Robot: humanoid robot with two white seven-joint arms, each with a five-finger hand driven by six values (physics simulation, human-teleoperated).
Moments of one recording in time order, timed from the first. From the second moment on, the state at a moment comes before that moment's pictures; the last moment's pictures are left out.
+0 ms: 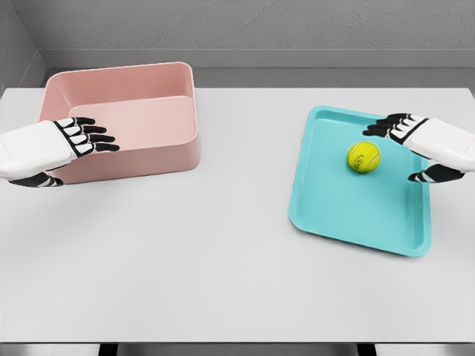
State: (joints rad) left arm -0.38 1.15 -0.48 -1.68 -0.46 -0.61 -0.16; right arm -0.29 -0.97 0.30 -1.53 0.32 -0.61 0.31
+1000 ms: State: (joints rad) left arm -0.37 1.15 -0.48 -1.68 -0.46 -0.61 -0.16; right arm -0.68 -0.74 0.62 -1.14 0.44 -0.61 0.55
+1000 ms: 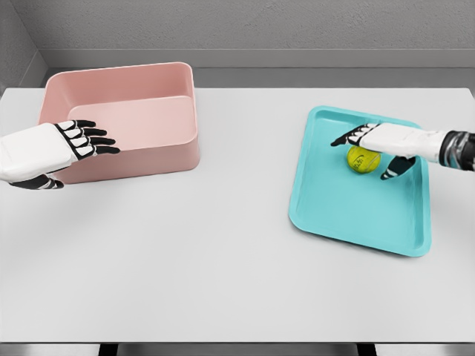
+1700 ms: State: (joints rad) left arm -0.37 1.16 -0.48 -1.68 -0.46 -0.61 -0.16; right arm -0.72 -0.69 0.64 -1.06 0.46 -0.61 0.55
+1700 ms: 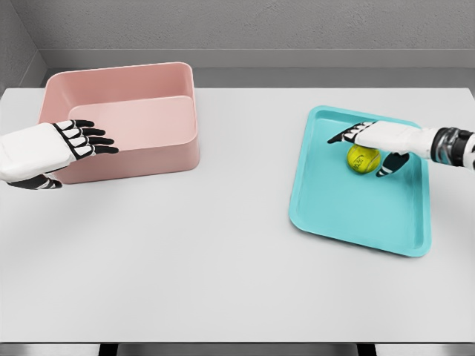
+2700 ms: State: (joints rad) left arm -0.37 1.16 -0.48 -1.68 -0.46 -0.61 -0.16; right arm -0.71 -0.69 0.64 -1.07 0.49 -0.61 0.56
